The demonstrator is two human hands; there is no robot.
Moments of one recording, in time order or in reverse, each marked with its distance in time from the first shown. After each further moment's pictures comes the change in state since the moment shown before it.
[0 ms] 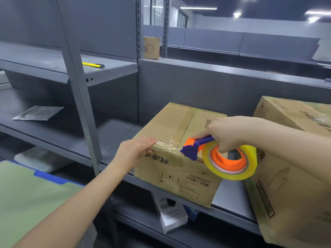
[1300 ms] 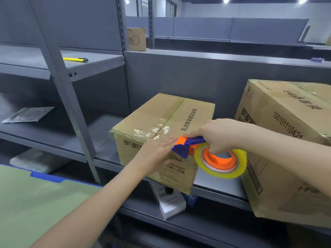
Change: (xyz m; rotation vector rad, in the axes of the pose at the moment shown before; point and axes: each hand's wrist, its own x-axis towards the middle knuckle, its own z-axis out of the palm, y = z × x) left_hand 0.009 0.084 0.003 -0.113 -0.127 0.237; right_hand -0.024 -0.010 0.044 0.115 0.076 0.020
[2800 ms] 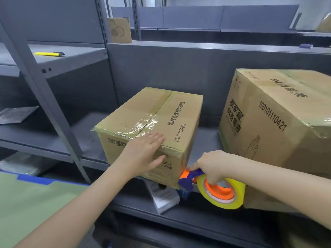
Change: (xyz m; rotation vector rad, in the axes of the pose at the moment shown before) left_hand 0.001 0.016 -0.002 0.117 -0.132 -0.128; right_hand -0.018 -0.006 0.089 -0.078 -0.300 -0.027
